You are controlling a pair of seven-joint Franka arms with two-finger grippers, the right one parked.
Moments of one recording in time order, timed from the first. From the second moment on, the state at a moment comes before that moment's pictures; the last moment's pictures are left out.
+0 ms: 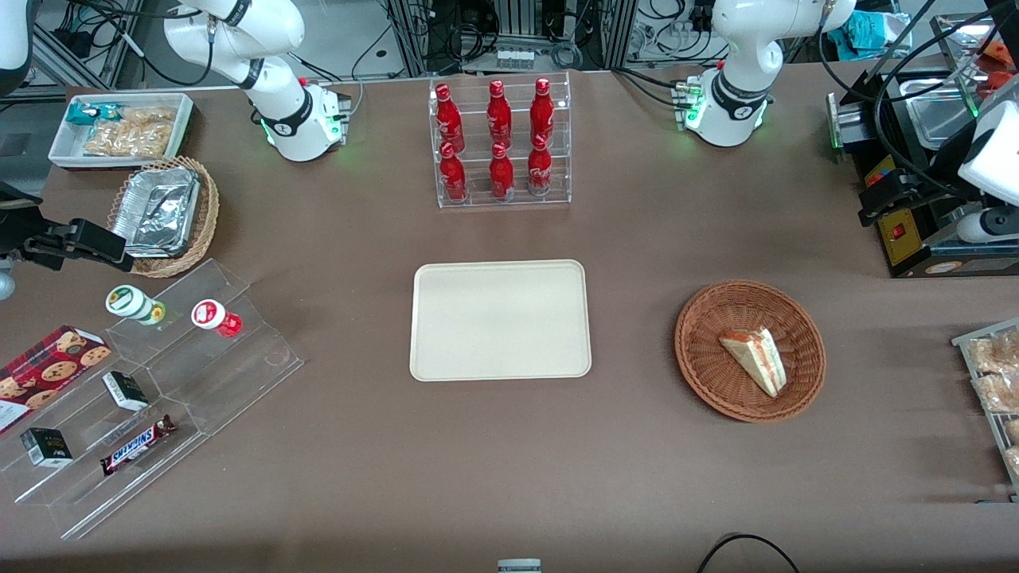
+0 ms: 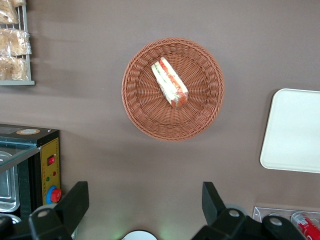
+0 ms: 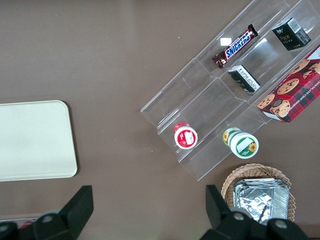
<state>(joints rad) 0.08 0.01 -0.15 -1.49 0.03 1.44 -0.17</state>
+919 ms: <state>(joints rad) 0.09 0.14 -0.15 -1.54 0.03 1.45 -0.38</state>
